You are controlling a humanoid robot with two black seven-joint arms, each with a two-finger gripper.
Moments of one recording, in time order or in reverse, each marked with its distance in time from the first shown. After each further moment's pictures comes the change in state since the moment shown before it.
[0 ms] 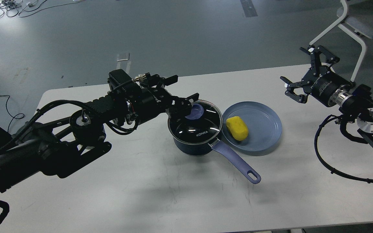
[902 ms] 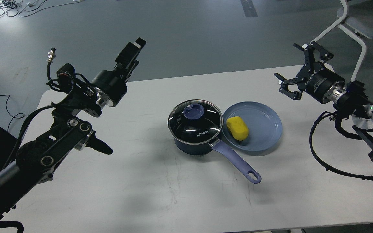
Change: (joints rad) left arm 0.252 -0.009 -0.428 -0.004 -0.692 -0.010 0.103; right arm 0.020 0.020 -0.001 0.000 0.005 0.010 -0.008
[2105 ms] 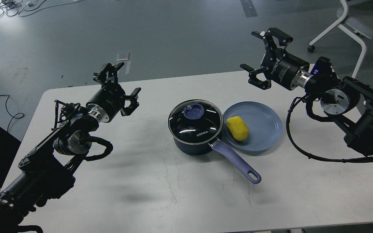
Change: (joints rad) left arm 0.072 -0.118 -0.126 0.315 -0.991 -0.284 0.057; right arm 0.195 0.075 -0.169 0.012 -0.138 -0.014 0.039
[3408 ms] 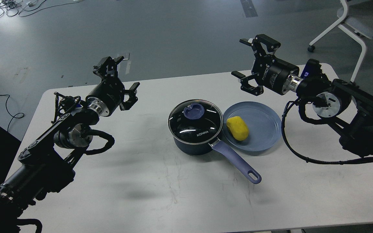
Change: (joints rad) left arm -0.047 0.003 0.040 0.007 0.001 0.051 0.002; right arm 0.015 0.011 -0.092 0.008 -0.003 0.008 0.006
